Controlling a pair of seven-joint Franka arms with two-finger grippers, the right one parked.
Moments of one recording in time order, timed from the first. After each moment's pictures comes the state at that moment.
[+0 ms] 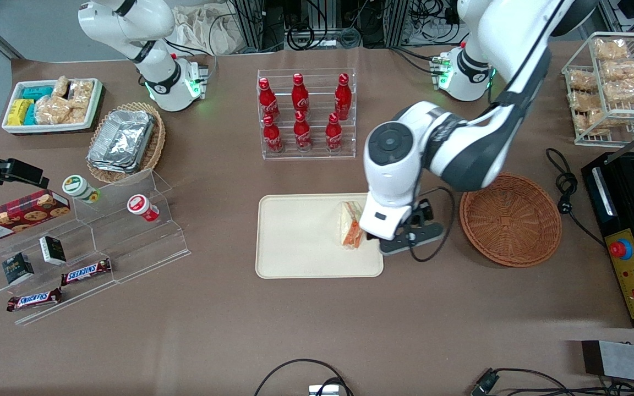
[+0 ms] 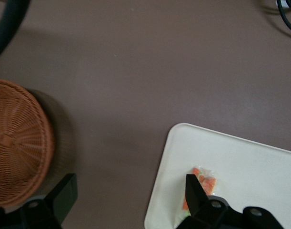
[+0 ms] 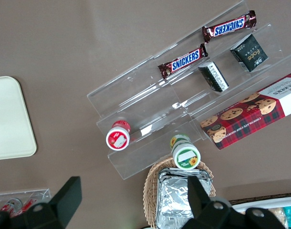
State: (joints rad) arm -0.15 0.55 -0.54 -1.32 0.50 1.76 -1.00
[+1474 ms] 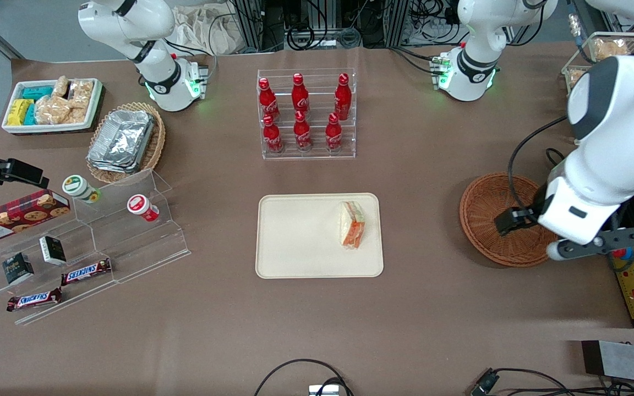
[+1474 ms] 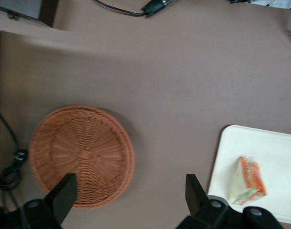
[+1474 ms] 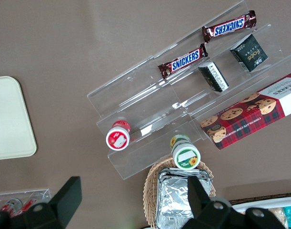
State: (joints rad) arm 0.02 0.30 -0.26 -1.34 0.13 1.66 -0.40
